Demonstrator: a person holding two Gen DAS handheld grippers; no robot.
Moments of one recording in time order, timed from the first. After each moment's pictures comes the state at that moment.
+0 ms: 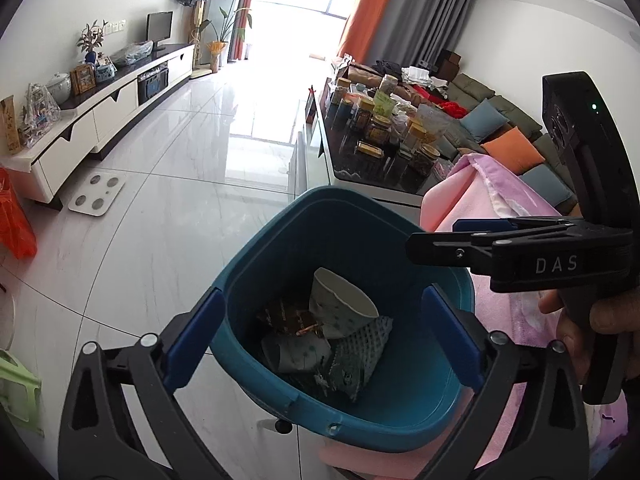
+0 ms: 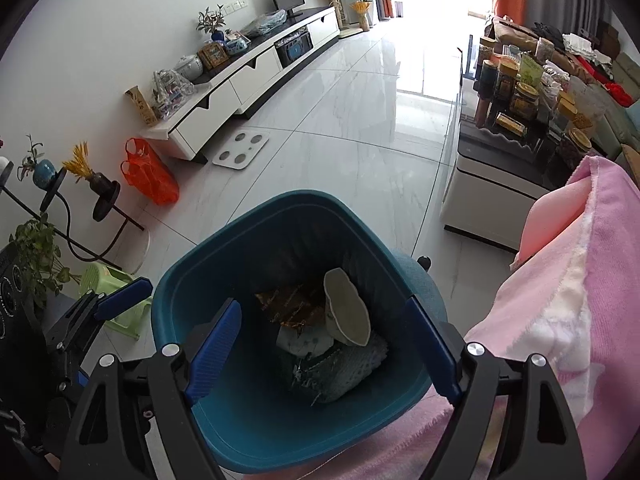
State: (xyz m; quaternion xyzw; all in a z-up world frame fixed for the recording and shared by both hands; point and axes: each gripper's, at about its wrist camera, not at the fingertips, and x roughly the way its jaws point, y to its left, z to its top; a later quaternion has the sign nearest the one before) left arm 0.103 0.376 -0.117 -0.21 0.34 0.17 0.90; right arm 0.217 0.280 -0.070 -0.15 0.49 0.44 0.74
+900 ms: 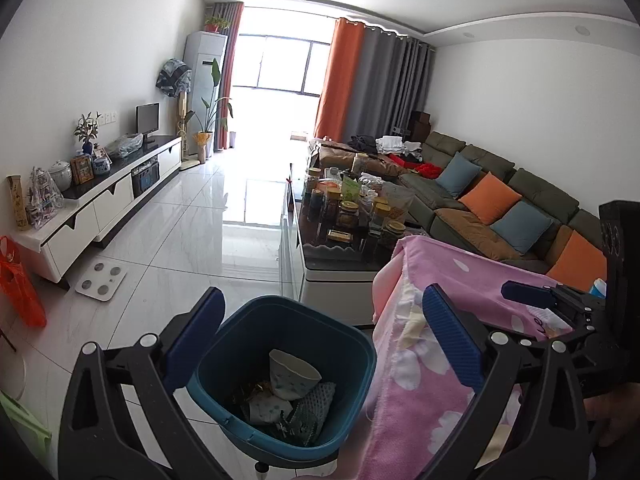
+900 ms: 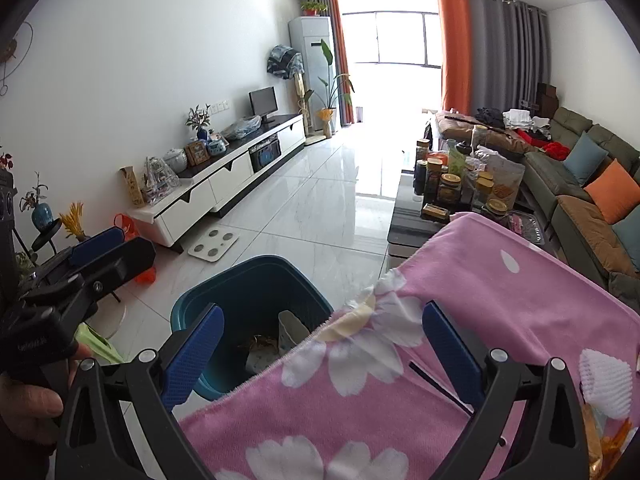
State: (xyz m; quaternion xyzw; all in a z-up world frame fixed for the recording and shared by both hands) left arm 0.067 0.281 0.025 -0.13 0.21 0.17 0.95; right arm 0.163 0.131 0.015 -0.09 0.31 0.40 0.86
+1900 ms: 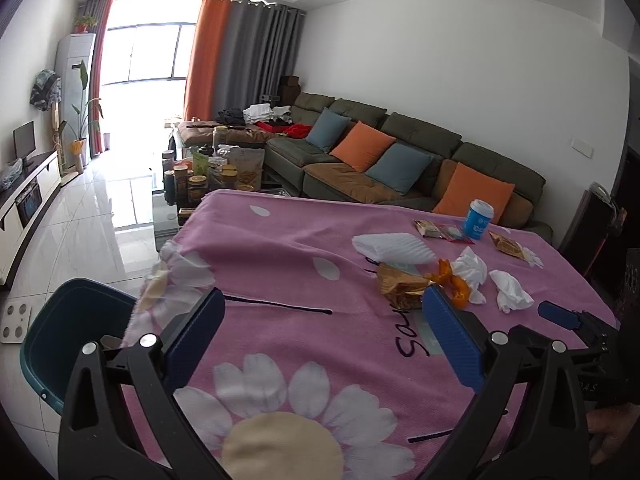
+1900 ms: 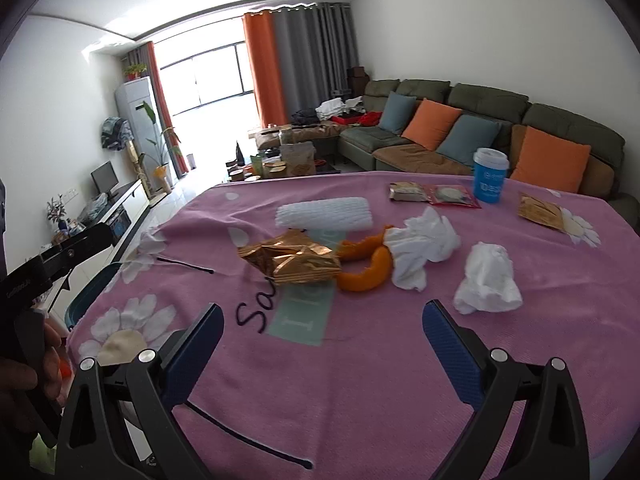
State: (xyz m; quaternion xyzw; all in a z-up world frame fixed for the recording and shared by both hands) left arm 0.120 0.072 0.001 -0.07 0.25 -0.07 0.96; right arm 0.082 -0.154 -0.031 0.04 0.30 0.10 0.95
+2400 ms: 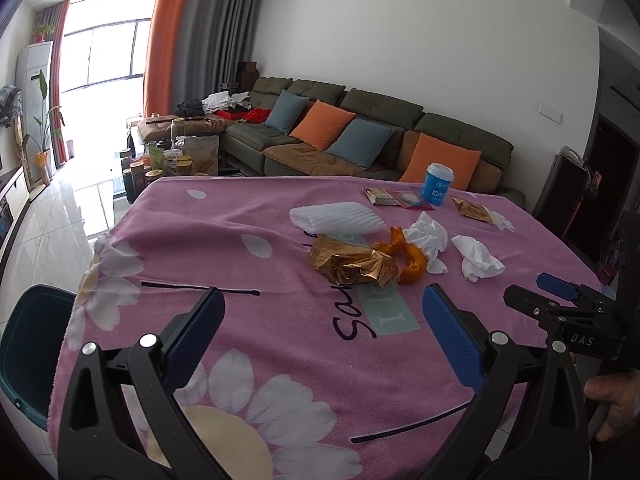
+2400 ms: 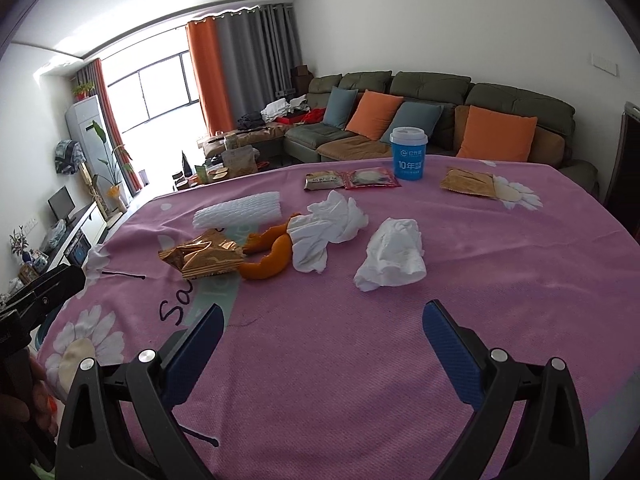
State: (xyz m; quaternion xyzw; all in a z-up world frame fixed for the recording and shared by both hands) left arm 0.129 0.021 -0.018 -0.04 0.28 -0.14 0.95; right arm 0.075 -0.208 -0.040 0.07 0.31 0.02 0.95
